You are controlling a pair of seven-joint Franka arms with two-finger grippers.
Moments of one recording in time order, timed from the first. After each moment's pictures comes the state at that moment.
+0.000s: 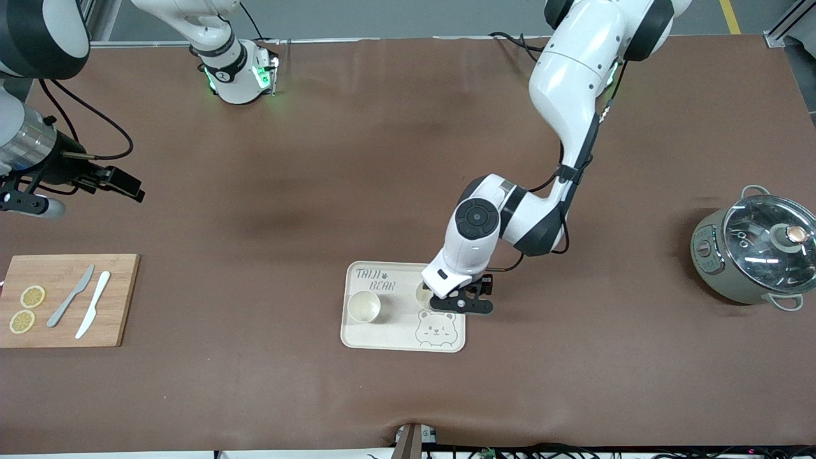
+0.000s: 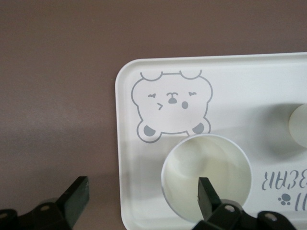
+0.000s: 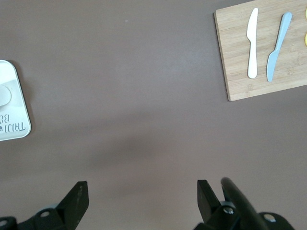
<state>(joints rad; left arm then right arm) -0.62 0.88 0.04 -1.23 0.04 2.27 -0.51 -0.05 -0.02 0.06 -1.77 0.02 1.73 0.21</state>
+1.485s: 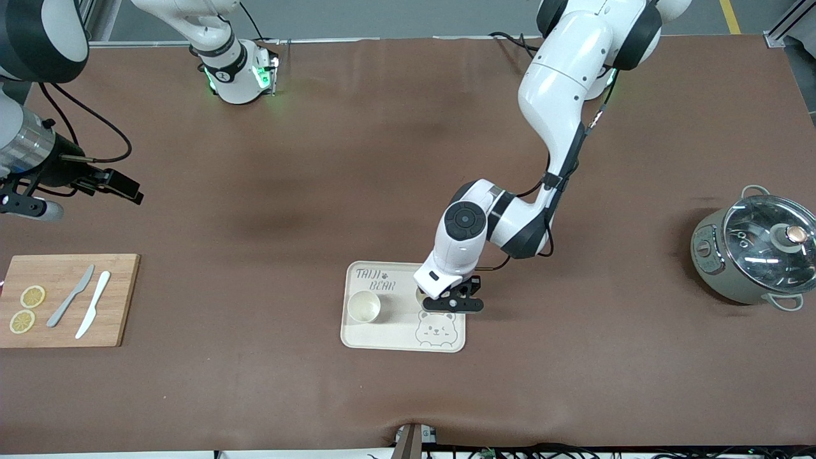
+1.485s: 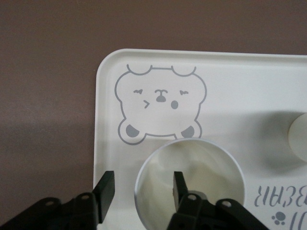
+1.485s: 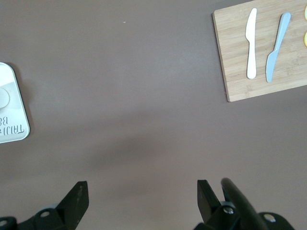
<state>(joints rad) -0.63 0.94 0.04 -1.21 0.04 2.32 -0.62 -0.06 -0.02 0.06 -1.77 0.02 1.74 0.21</state>
